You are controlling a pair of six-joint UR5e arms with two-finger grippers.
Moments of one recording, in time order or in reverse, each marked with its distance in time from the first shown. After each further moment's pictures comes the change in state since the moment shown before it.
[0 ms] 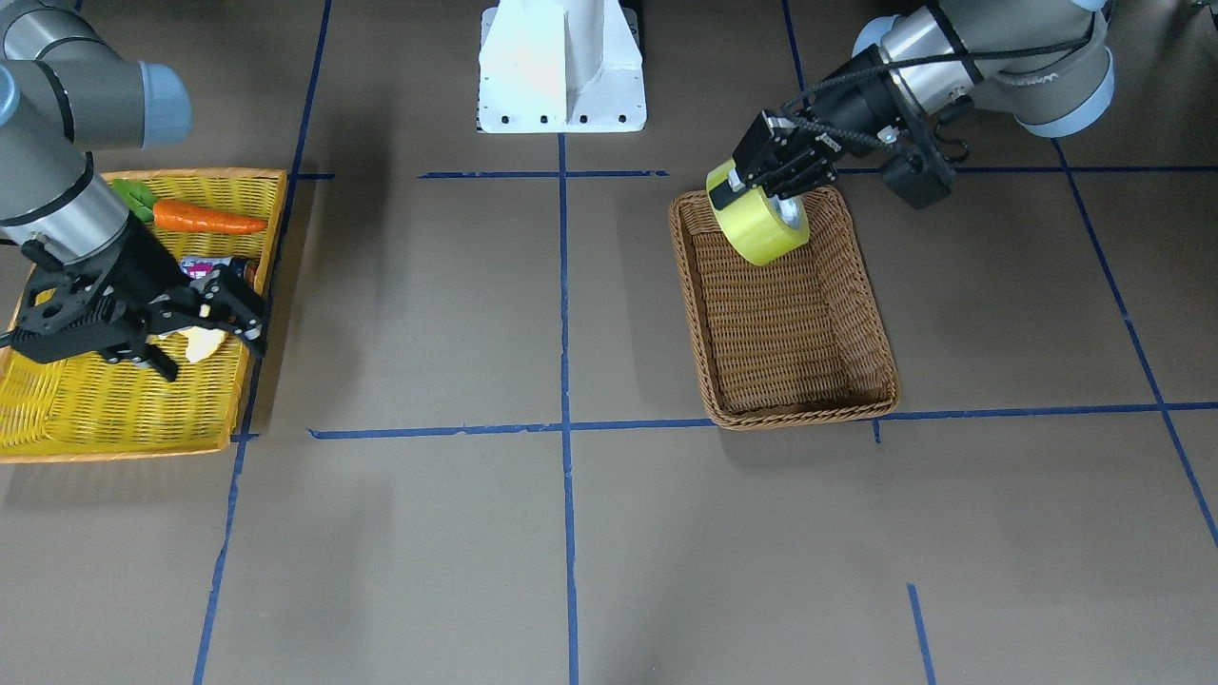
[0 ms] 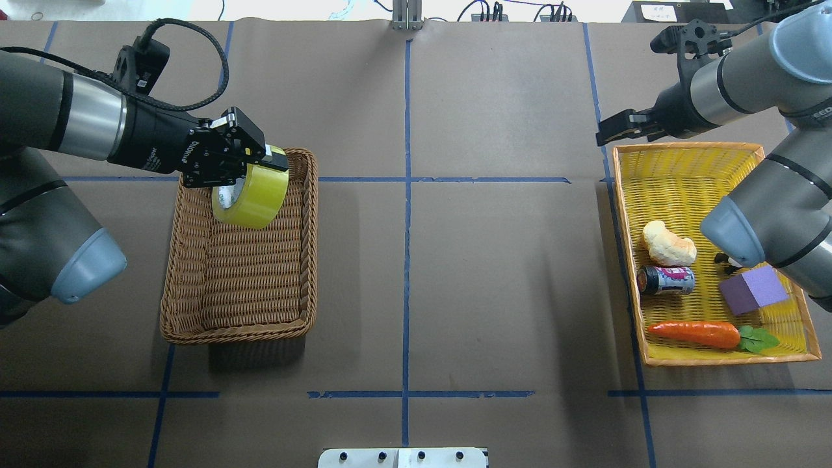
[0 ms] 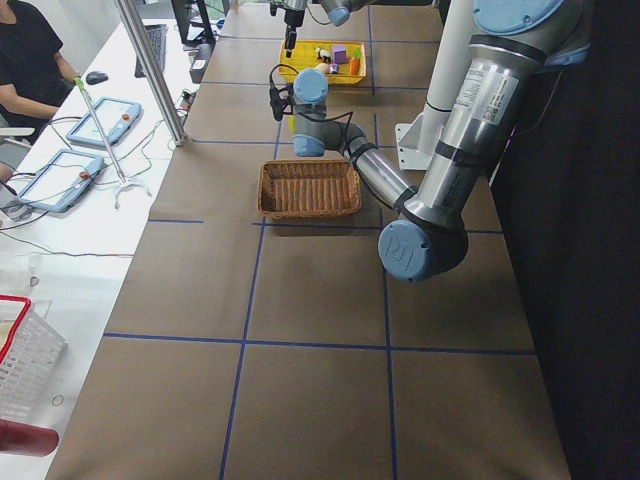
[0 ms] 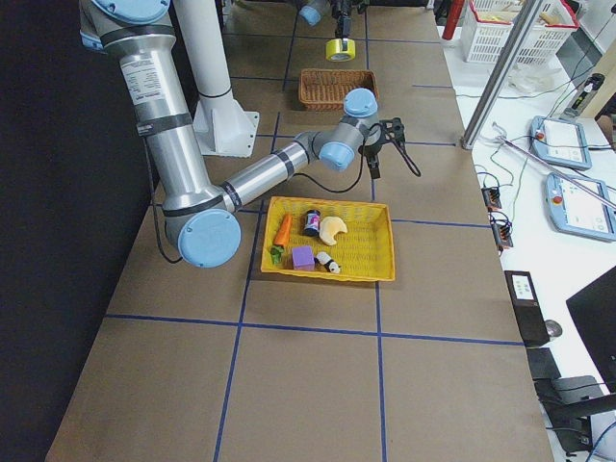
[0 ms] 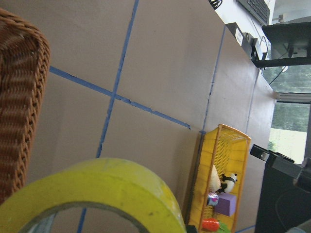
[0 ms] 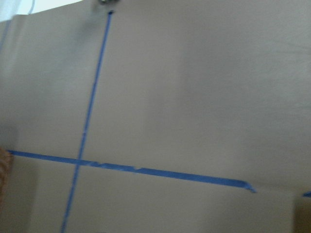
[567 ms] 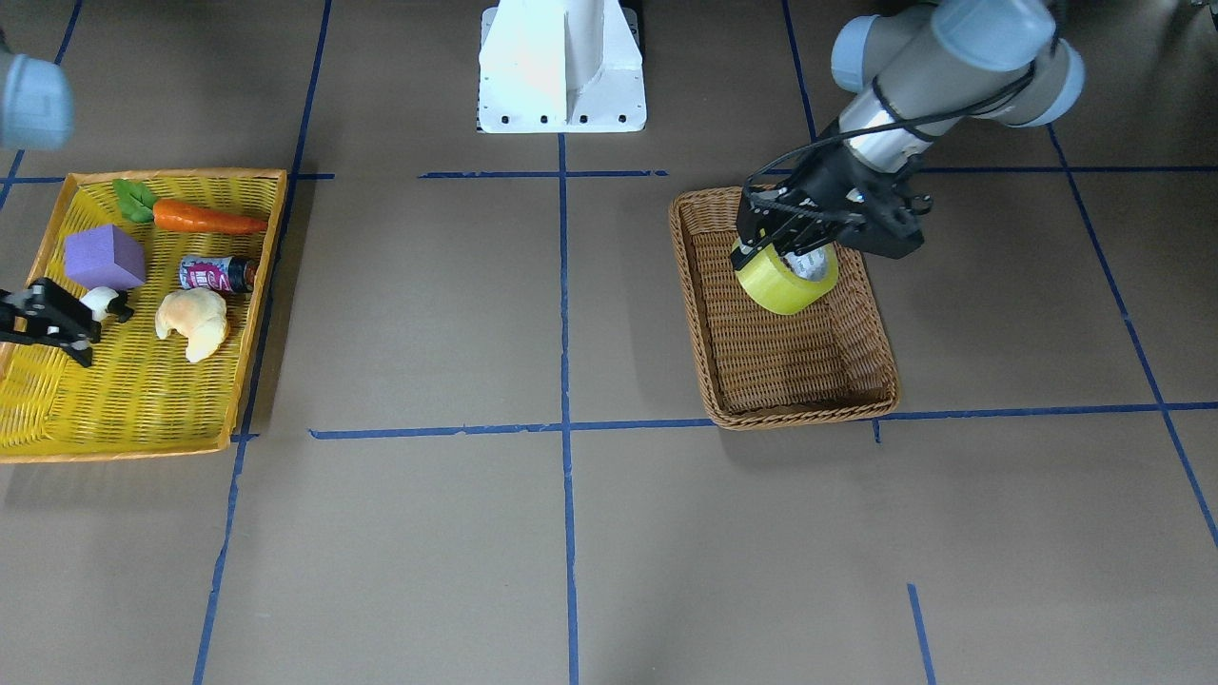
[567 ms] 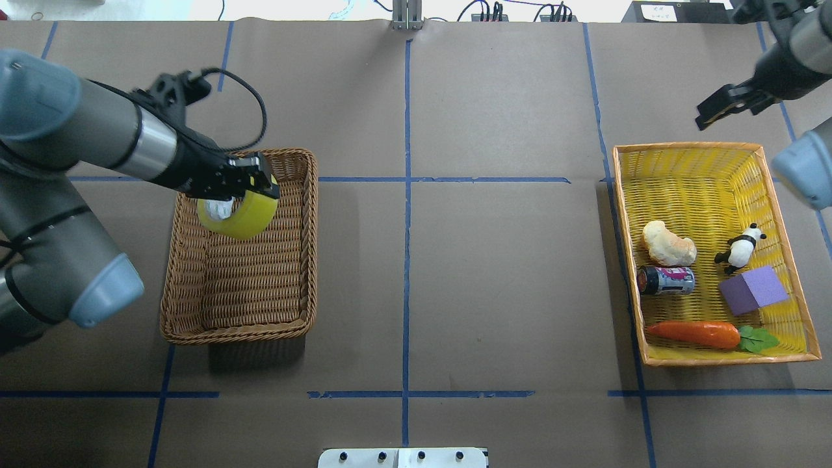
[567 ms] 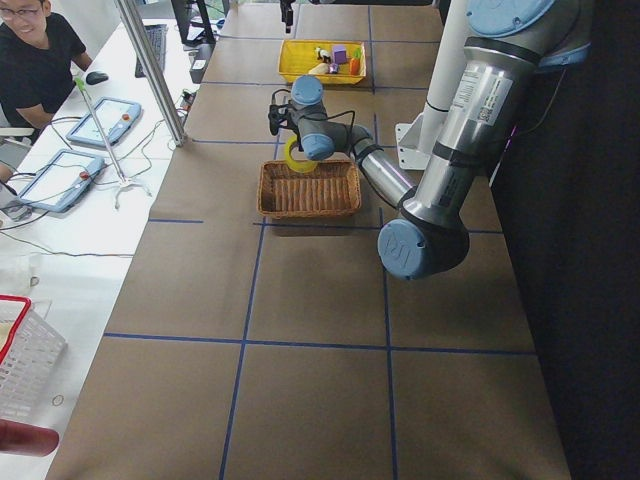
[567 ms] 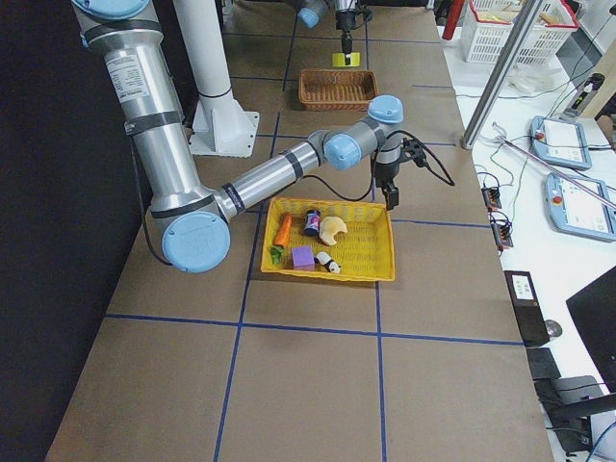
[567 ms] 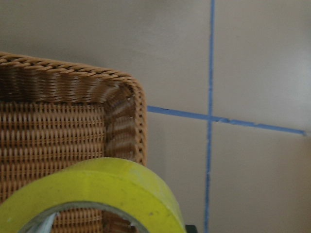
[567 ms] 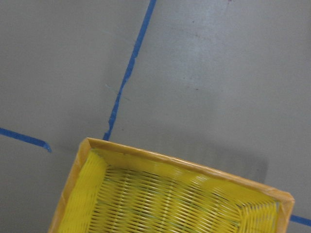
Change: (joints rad) left arm 0.110 0.003 0.007 0.348 0.163 0.341; right arm 0.220 -0.018 -0.001 -0.324 0.129 -0.430
